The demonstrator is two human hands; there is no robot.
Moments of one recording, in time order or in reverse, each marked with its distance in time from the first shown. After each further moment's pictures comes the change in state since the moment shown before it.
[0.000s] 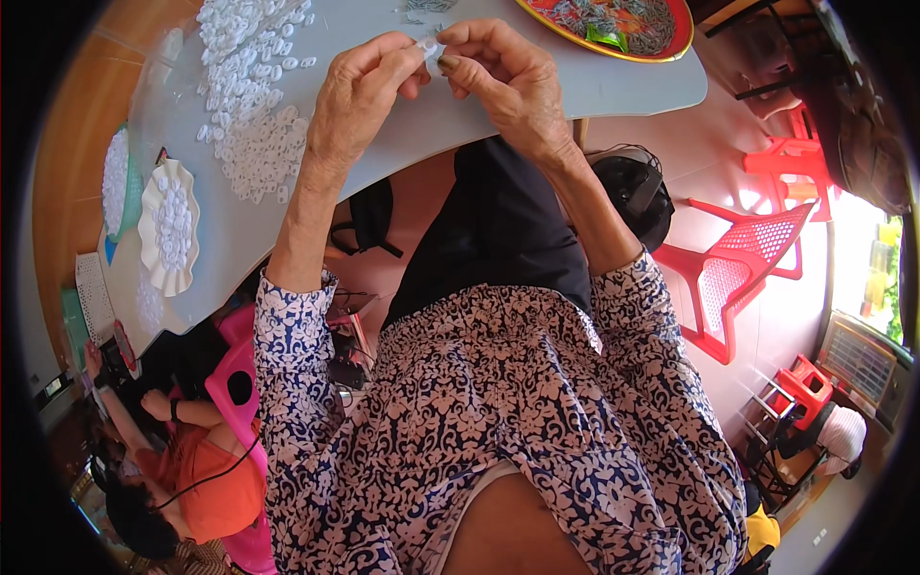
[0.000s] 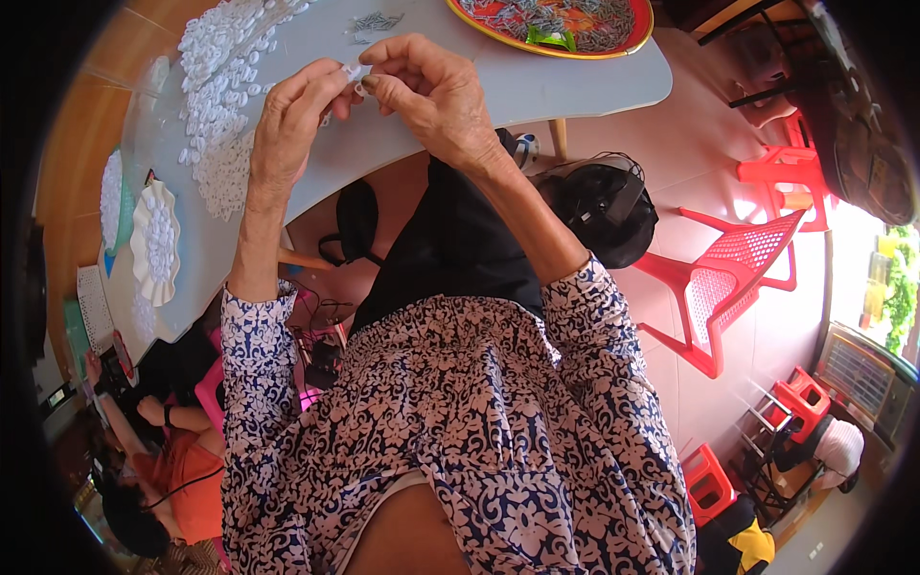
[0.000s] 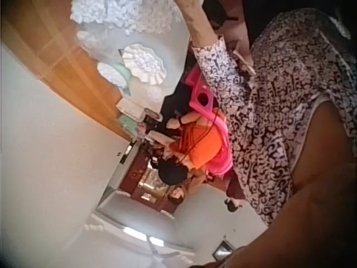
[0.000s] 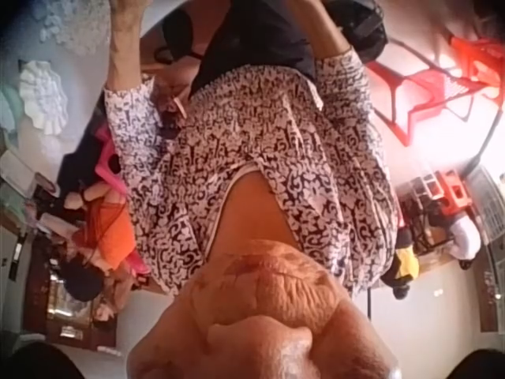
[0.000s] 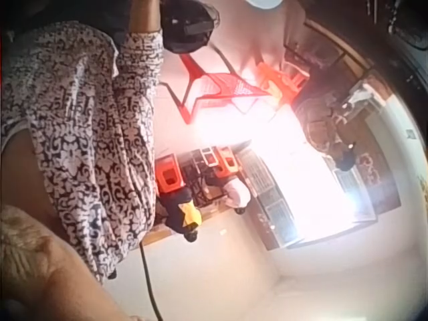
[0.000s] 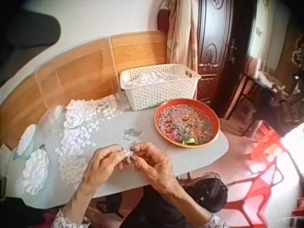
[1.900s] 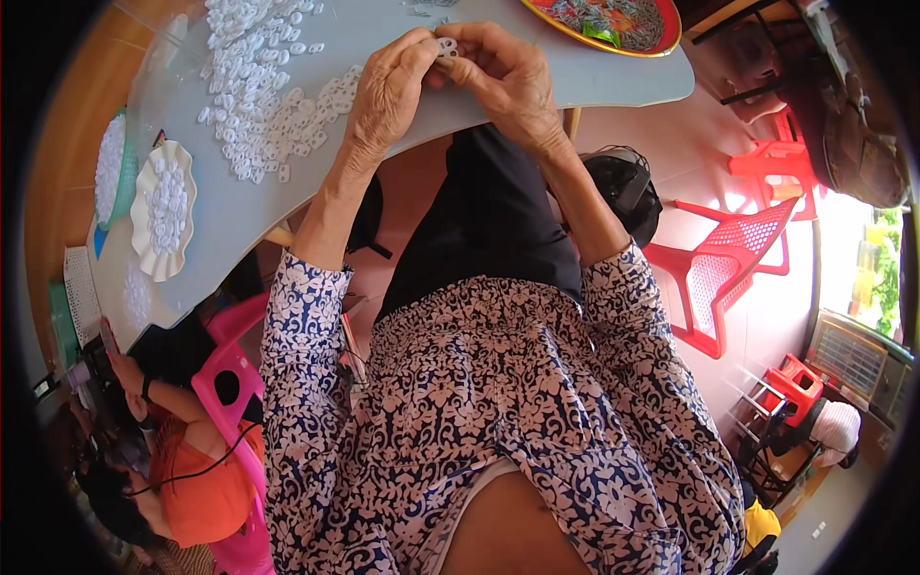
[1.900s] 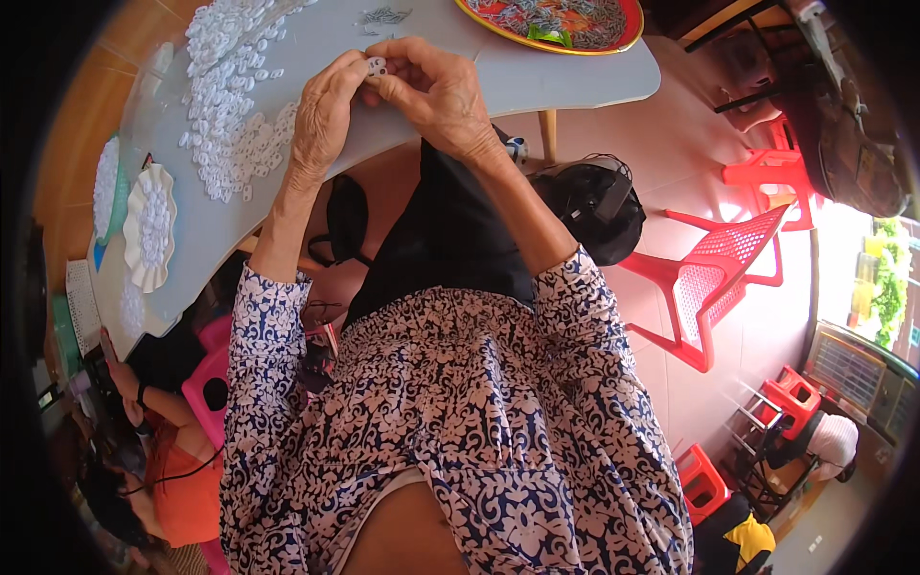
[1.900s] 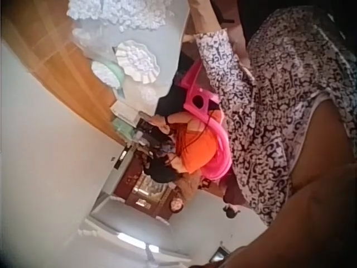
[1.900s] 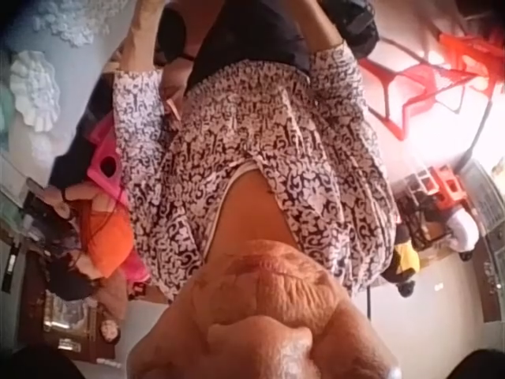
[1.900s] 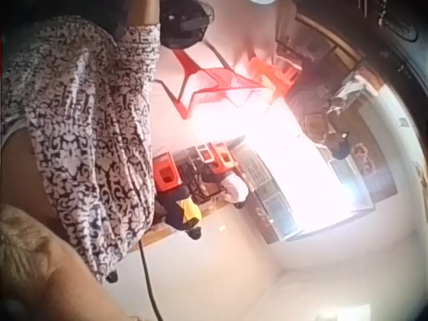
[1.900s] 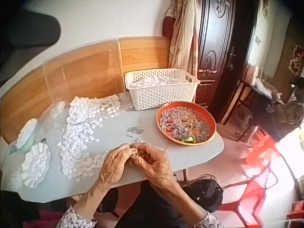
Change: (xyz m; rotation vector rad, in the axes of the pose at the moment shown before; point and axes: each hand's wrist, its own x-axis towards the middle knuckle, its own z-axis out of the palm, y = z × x) left_hand 0.001 -0.027 0.018 0.056 0.058 0.253; right_hand 0.000 0.008 0.004 -0.211 -0.019 -0.095
